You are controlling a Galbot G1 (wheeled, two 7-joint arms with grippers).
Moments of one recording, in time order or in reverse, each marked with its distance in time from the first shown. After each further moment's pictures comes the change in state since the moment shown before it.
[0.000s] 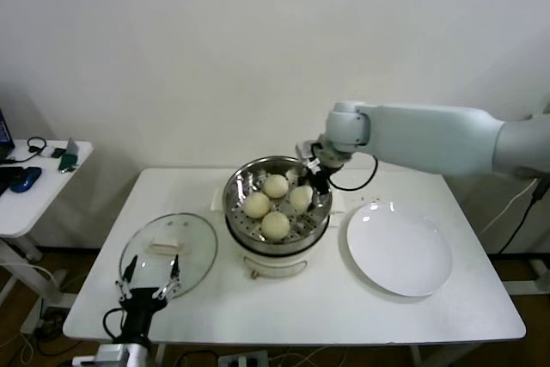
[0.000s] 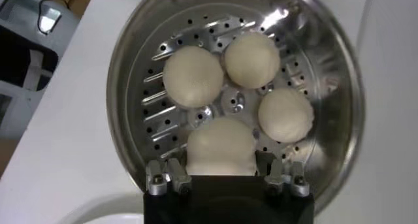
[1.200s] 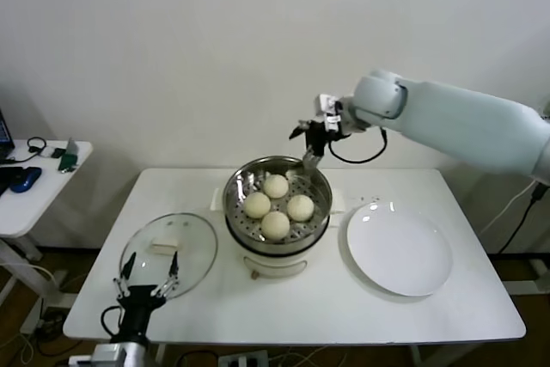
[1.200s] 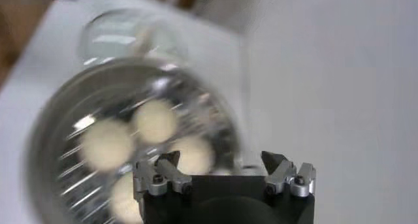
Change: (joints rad) left arm -0.003 0.020 0.004 -0.010 -0.017 -0.014 0.002; right arm -0.090 -0.239 0.383 0.065 0.149 0.006 0.249
